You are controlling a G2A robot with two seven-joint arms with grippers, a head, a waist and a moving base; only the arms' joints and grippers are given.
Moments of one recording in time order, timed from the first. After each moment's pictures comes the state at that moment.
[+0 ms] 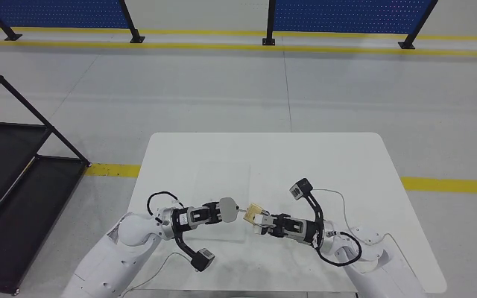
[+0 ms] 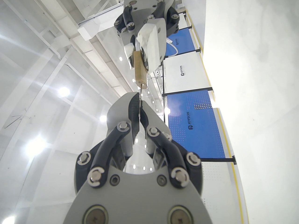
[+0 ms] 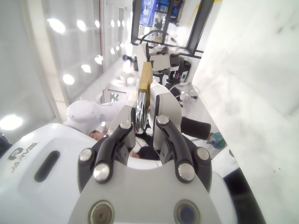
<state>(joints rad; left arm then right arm) 1.57 -0.93 -1.23 -1.73 2.62 0.49 0.90 -1.46 -1.06 1.07 -1.76 0.47 -0.23 0.93</state>
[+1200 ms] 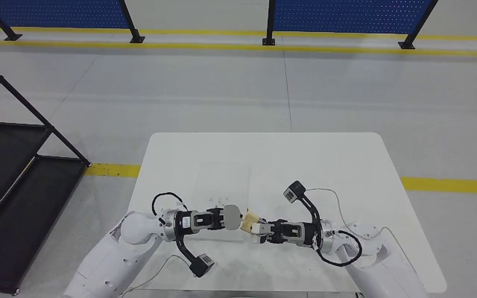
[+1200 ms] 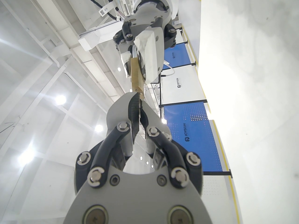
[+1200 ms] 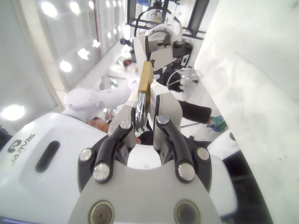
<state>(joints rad) 1.55 -0.93 -1.21 -1.73 2.61 0.45 0.99 -1.42 -1.06 1.05 -1.74 0.48 -0.20 1.05</state>
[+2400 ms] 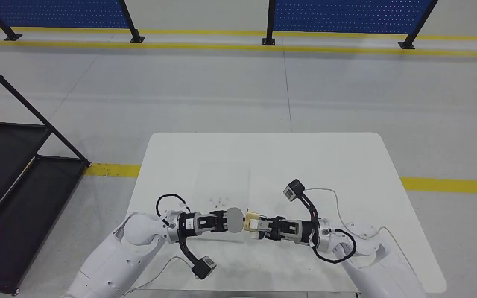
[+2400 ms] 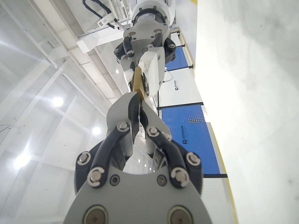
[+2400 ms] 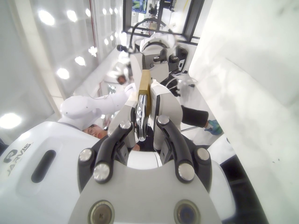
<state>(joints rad) 1.54 -0.94 -1.18 -1.72 2.62 0.45 0.98 -1.41 -1.06 1.03 -1.73 0.45 -0.19 1.00</state>
